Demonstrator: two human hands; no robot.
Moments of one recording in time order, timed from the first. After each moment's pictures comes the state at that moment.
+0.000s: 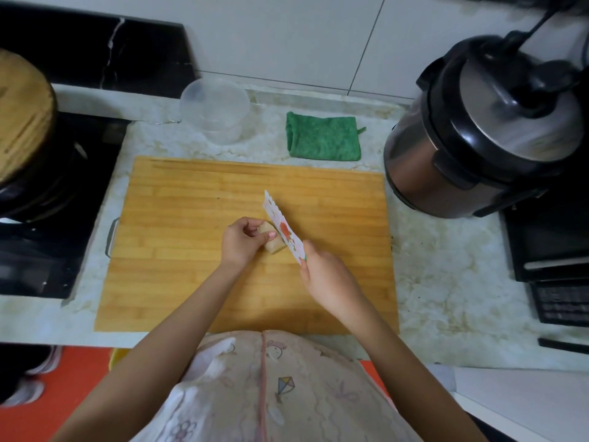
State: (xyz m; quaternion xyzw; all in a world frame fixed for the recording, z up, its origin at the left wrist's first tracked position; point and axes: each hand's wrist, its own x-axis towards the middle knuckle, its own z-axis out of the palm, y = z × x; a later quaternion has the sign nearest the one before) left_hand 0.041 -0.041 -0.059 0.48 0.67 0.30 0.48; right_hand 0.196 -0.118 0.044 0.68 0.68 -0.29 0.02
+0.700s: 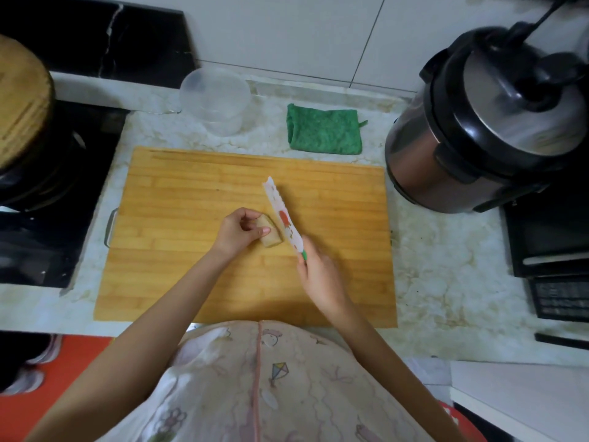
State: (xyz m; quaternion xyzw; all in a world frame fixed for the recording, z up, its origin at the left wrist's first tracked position) left_hand 0.026 -0.038 -0.051 0.51 0.62 0.27 0.53; right_hand 0.193 -0.134 0.002 0.70 0.64 -0.30 -0.11
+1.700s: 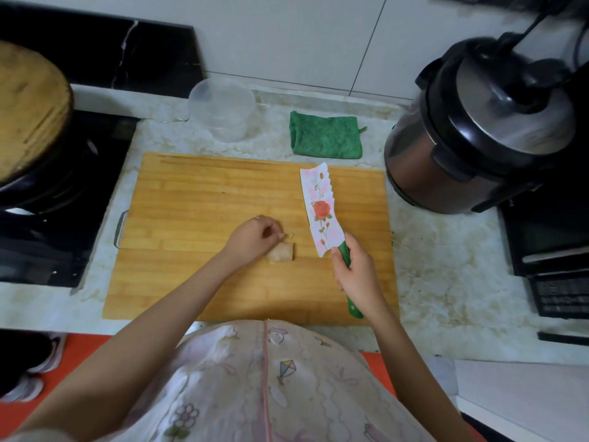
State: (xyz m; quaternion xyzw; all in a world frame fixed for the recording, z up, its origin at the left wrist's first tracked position) left_hand 0.031 -0.045 -0.044 0.74 0.53 0.12 0.40; right_hand 0.233 -0.151 0.012 0.70 0.51 -0.39 -0.30
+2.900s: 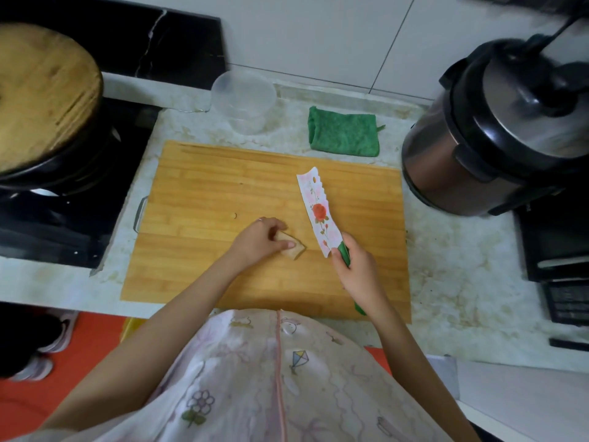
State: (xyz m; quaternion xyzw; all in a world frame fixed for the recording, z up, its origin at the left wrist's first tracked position) left_hand 0.009 -0.062 -0.045 0.68 0.56 0.10 0.46; right_hand 0.212 -0.153 0.007 0.70 0.56 -0.37 -0.25
